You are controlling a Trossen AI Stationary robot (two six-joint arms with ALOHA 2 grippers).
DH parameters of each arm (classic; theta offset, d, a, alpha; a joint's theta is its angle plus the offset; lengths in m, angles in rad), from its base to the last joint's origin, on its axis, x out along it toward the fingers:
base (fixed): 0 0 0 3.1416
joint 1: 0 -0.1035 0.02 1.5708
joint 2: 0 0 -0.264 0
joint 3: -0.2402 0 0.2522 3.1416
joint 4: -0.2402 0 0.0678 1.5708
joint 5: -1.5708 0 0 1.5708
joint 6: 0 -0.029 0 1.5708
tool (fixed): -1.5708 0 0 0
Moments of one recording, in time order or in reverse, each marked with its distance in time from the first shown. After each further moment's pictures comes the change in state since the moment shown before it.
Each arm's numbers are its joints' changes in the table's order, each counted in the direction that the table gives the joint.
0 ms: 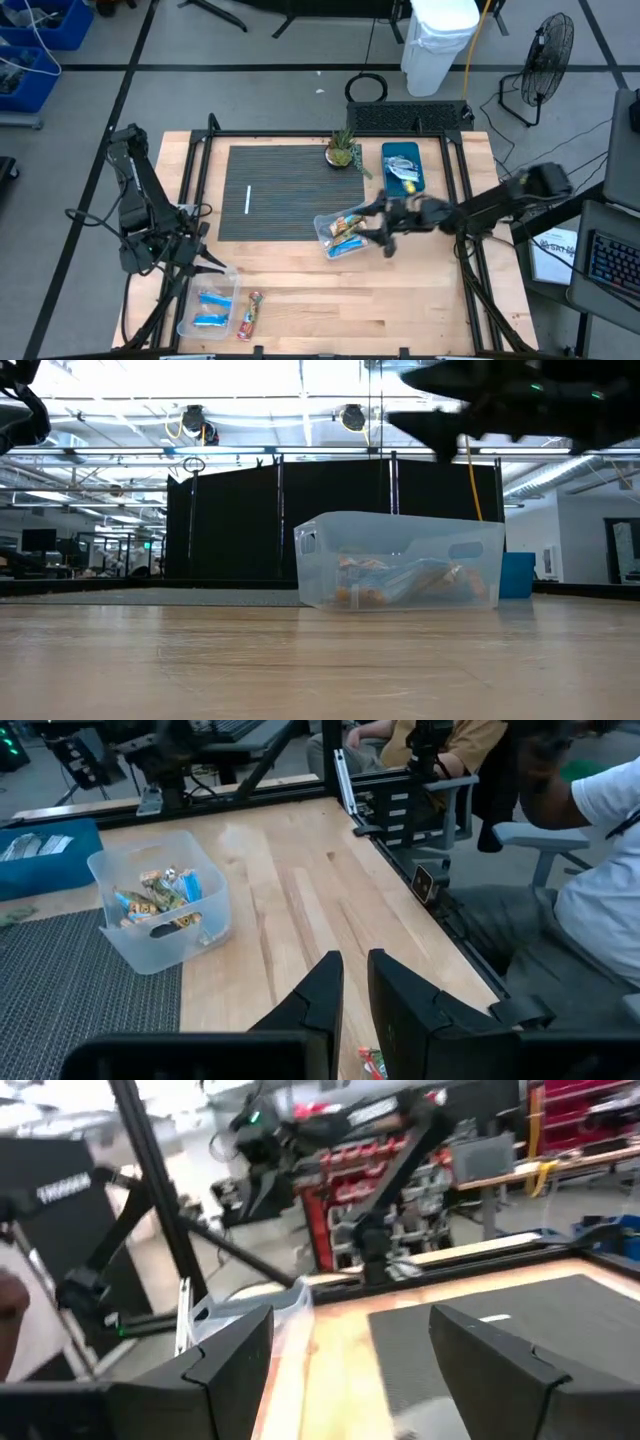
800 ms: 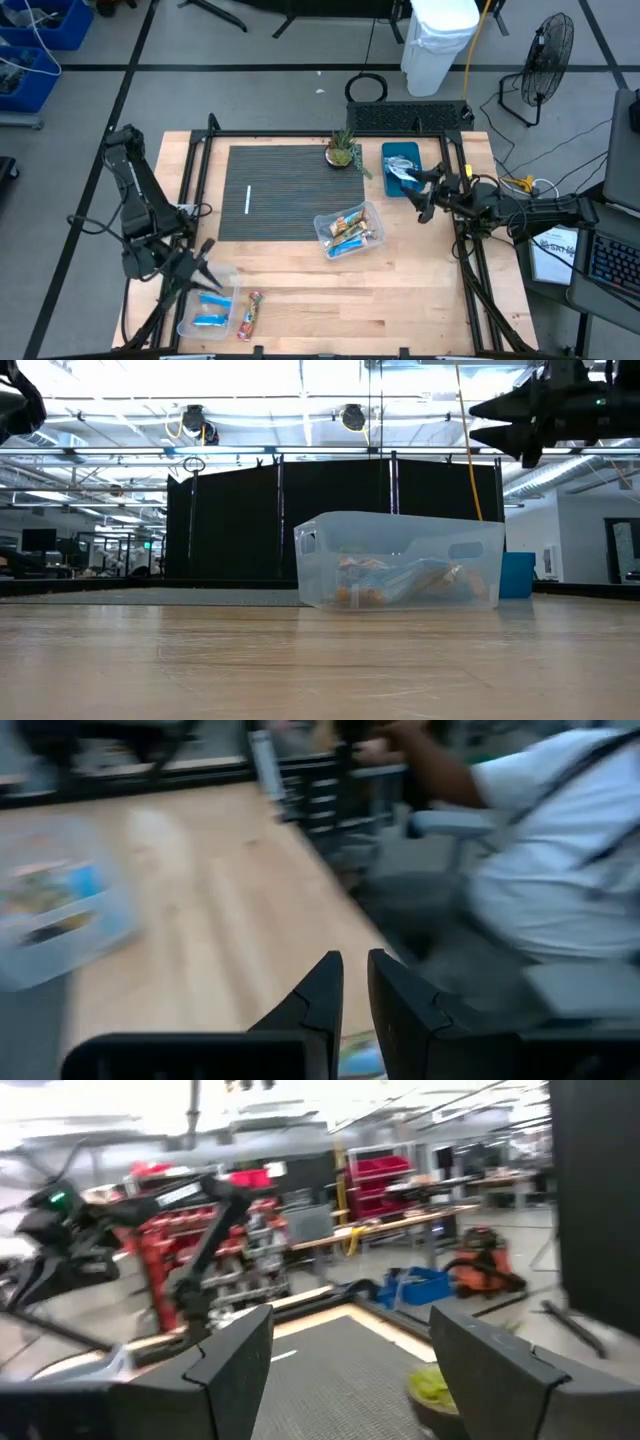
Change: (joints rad) left arm -0.019 0.081 0.000 0.133 0.219 -0.009; right arm 0.173 -1.016 0.218 -0.723 0.263 0.106
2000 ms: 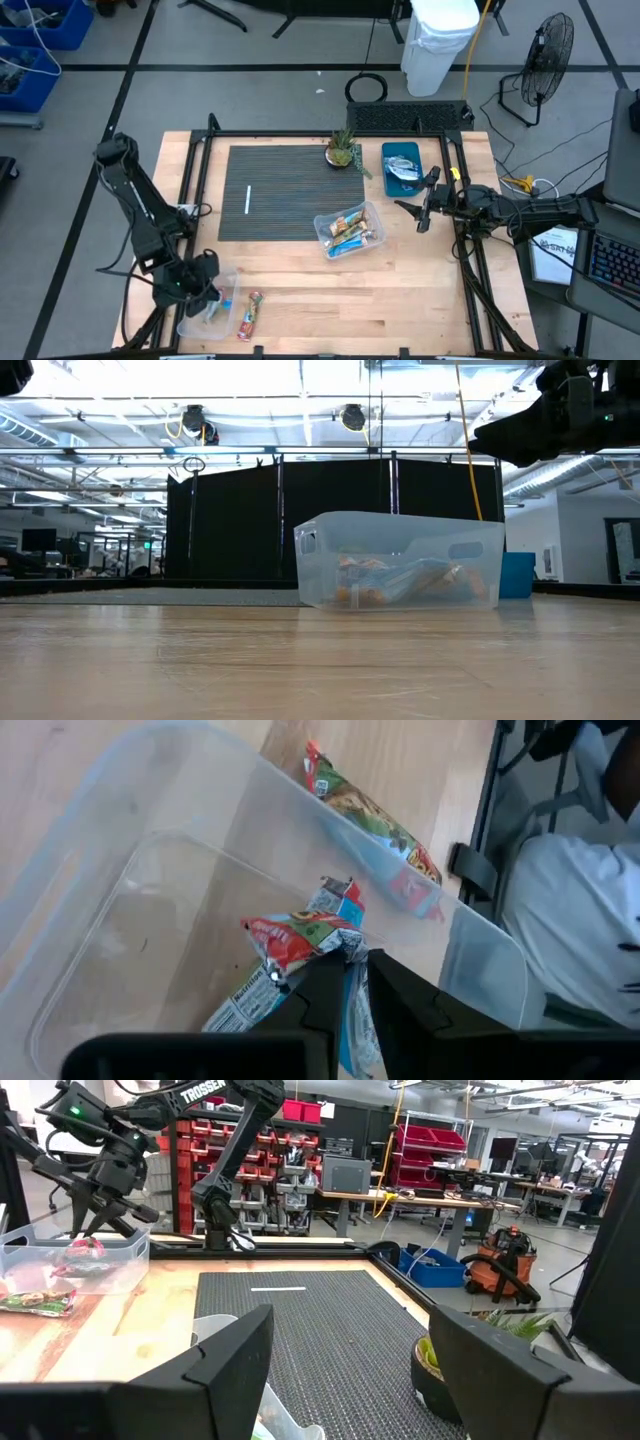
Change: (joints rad) left arm -0.028 0.286 0.000 -0.238 0.304 1.110; right arm 0.000 -0.007 0.000 -0.147 -0.131 0.215
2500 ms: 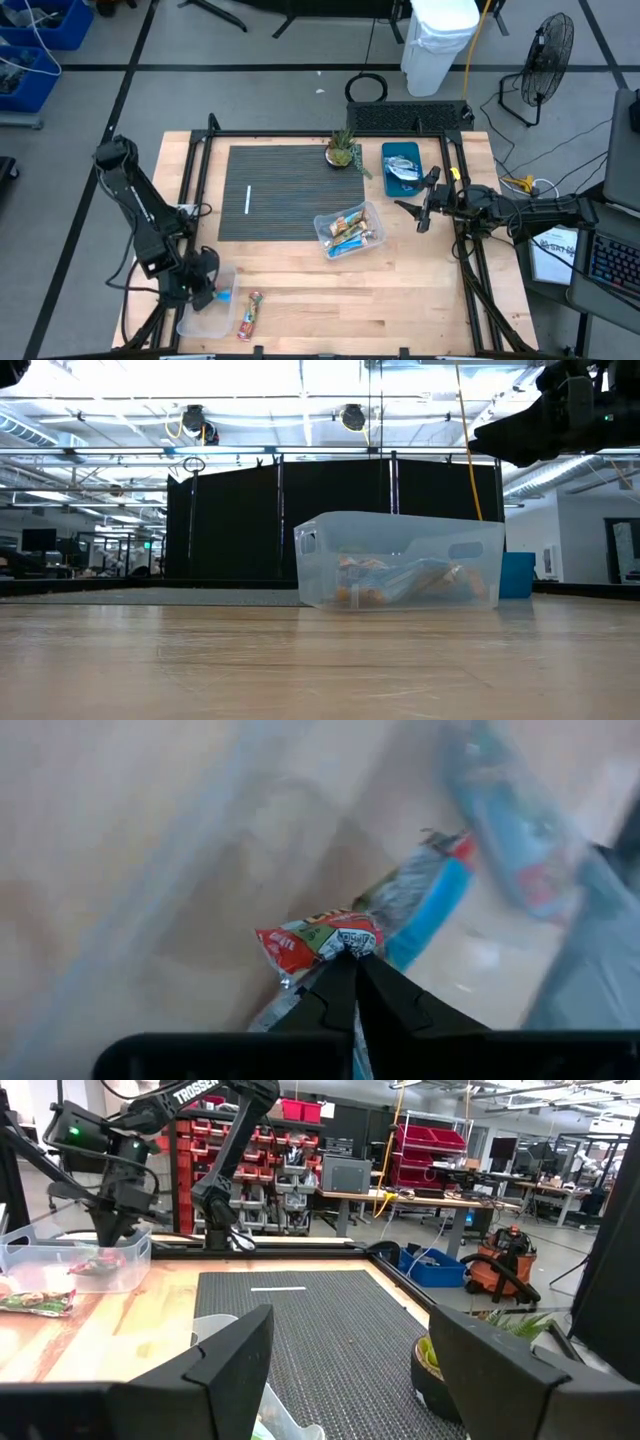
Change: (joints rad) left arm 0.000 0.060 0.000 -0.155 0.065 0.204; right arm 0.000 0.000 0.000 0.000 0.000 0.000
